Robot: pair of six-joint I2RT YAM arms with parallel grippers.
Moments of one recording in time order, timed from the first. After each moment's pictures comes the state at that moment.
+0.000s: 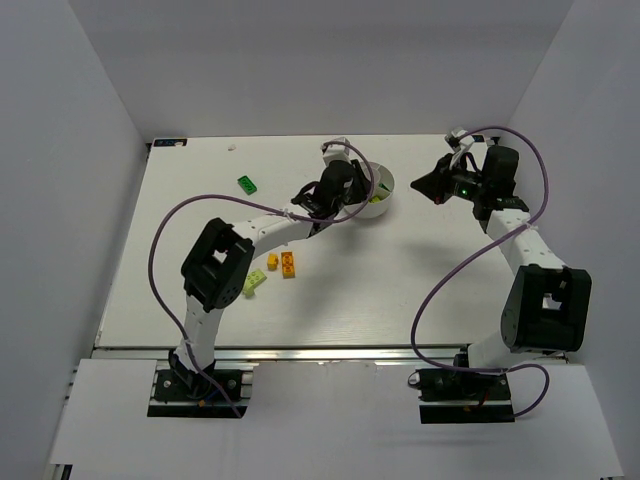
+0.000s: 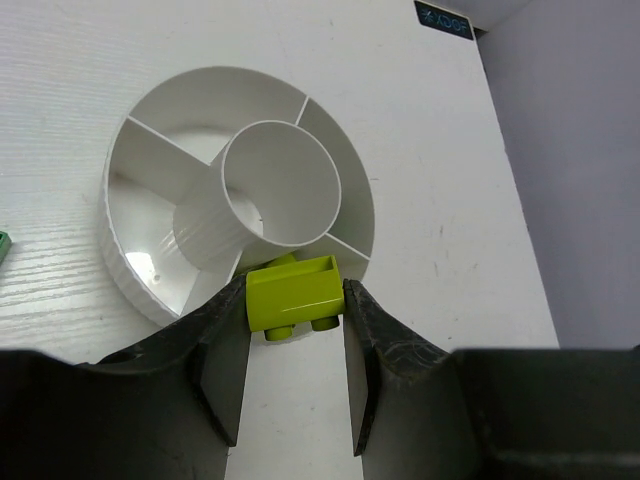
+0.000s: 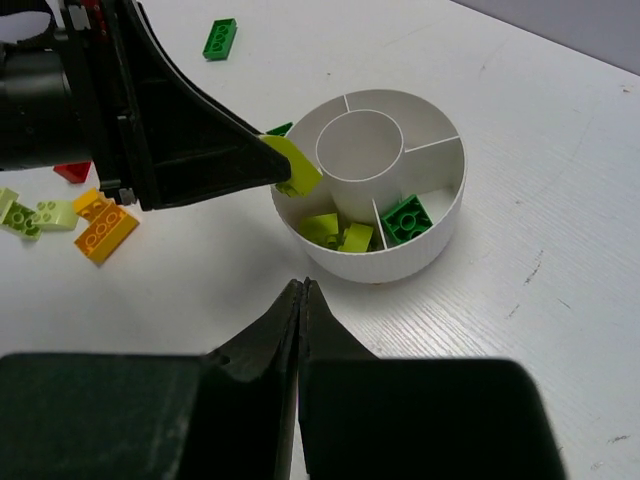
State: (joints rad) left arm -0.74 2.06 1.55 0.16 -0.25 -0.68; right arm -0.03 1.50 1.08 0.04 -0.91 -0.09
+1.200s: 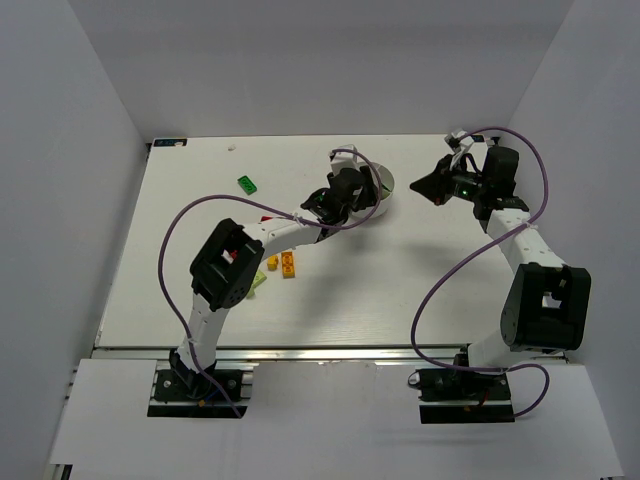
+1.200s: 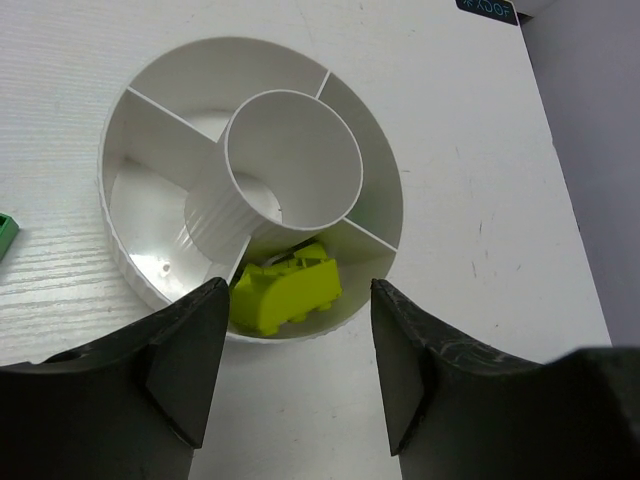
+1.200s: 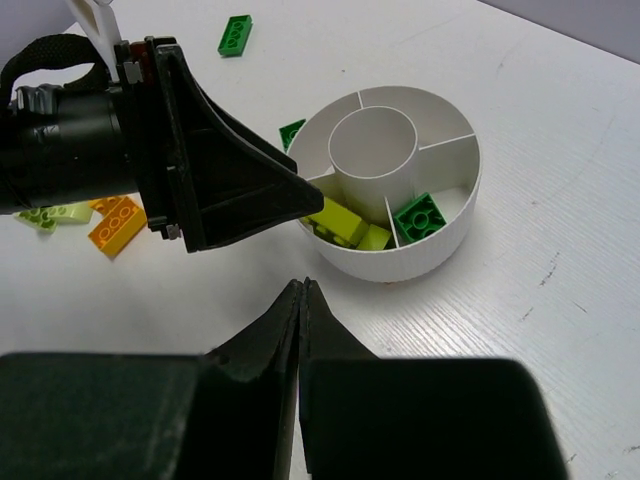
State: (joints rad) left arm -0.78 2.11 1.57 0.16 -0.36 -0.64; right arm -0.04 1.51 1.08 0.04 -0.94 -0.09
